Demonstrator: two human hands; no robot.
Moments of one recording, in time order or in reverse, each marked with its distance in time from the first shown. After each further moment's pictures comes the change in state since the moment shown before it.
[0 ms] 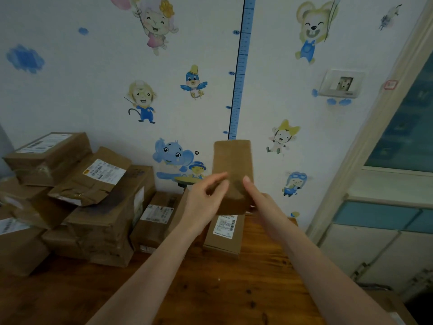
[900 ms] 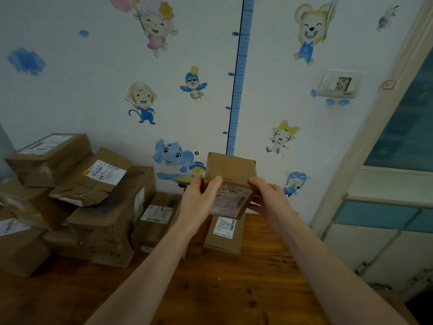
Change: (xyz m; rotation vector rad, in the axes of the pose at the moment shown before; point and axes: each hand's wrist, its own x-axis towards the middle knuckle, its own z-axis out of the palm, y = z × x) left_hand -0.001 0.006 -0.005 0.041 0.081 -0.145; right_hand -0.002 -0.016 -0.004 0.204 0.154 -0.101
